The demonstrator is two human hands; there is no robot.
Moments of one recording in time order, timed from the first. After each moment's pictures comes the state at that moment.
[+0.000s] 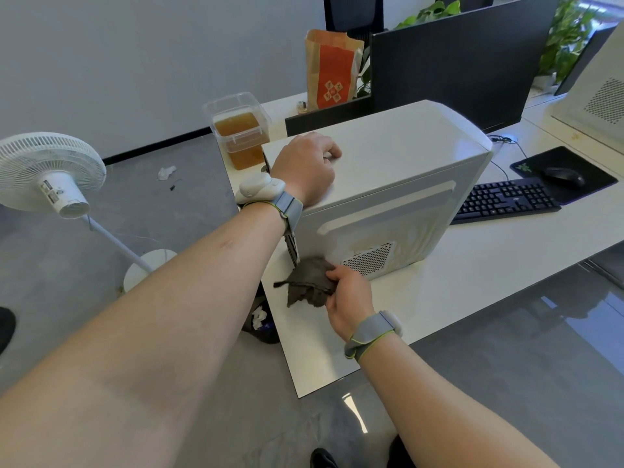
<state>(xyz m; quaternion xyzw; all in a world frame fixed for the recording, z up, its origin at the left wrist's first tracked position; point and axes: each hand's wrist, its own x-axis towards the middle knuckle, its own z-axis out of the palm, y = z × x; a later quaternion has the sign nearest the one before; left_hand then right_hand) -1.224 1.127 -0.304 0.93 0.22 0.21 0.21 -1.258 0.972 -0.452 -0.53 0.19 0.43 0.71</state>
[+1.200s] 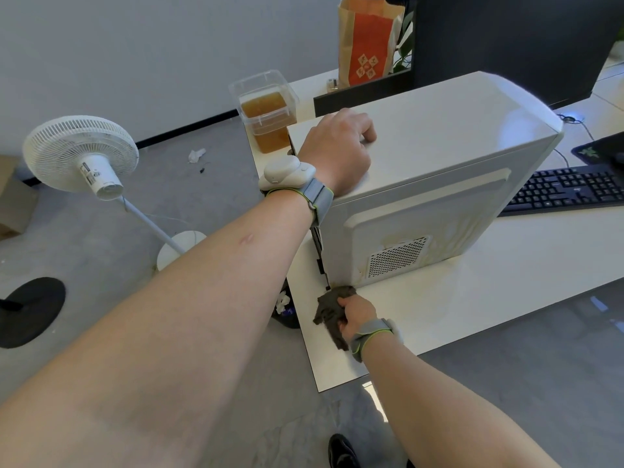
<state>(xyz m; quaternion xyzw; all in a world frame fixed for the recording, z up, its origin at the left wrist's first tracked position) -1.220 1.127 -0.304 0.94 0.22 0.19 0.17 -1.273 0.982 -0.547 -0.60 0.22 0.52 0.57</state>
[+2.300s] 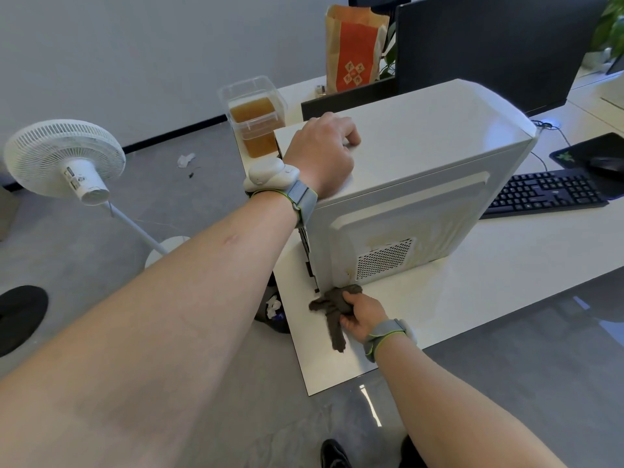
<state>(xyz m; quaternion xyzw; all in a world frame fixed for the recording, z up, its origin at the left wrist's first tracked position) -1.221 1.126 -0.301 0.94 0.22 0.19 0.17 -1.242 0.967 -0.555 -0.57 0.25 0.50 0.61</state>
